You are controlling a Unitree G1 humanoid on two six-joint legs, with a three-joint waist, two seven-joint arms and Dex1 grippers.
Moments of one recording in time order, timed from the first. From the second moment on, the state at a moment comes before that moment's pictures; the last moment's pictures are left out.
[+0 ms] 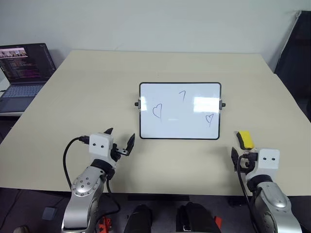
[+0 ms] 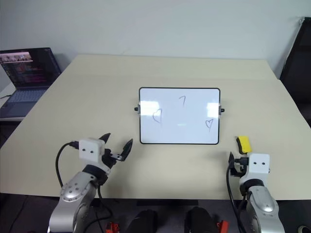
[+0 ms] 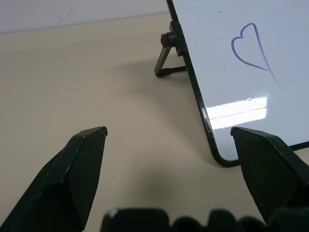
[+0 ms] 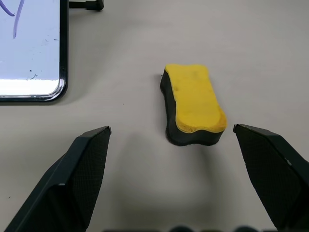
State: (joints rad) left arm 0.12 0.26 0.10 -0.42 -0.15 0.28 -0.28; right arm 0.28 -0.16 -0.22 -0.54 0.10 0.45 0.09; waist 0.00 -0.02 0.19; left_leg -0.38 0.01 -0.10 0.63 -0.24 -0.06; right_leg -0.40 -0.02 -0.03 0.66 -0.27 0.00
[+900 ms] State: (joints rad) left arm -0.34 0.49 -0.26 -0.22 -0.38 0.37 -1.01; right arm -0.03 -0.28 -0.36 -0.30 0.26 0.52 0.17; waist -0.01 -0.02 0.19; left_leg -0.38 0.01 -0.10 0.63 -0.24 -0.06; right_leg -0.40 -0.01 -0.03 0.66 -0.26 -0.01
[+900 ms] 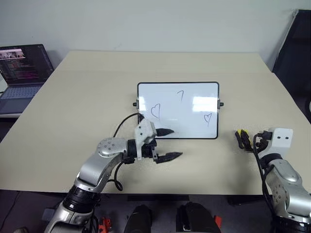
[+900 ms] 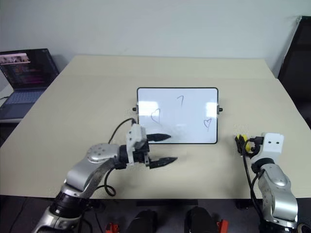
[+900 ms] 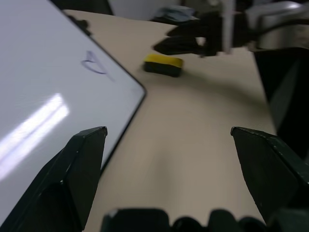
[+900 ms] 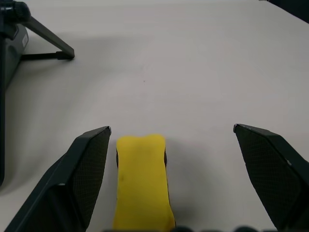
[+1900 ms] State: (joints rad) left arm -0.37 0.46 -0.31 -0.15 -0.33 0.28 -1.06; right arm -0.11 -0.31 -0.35 -0.20 0.30 0.67 0.18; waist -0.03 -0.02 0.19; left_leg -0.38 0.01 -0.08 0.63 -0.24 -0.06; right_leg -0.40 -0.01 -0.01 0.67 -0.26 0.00
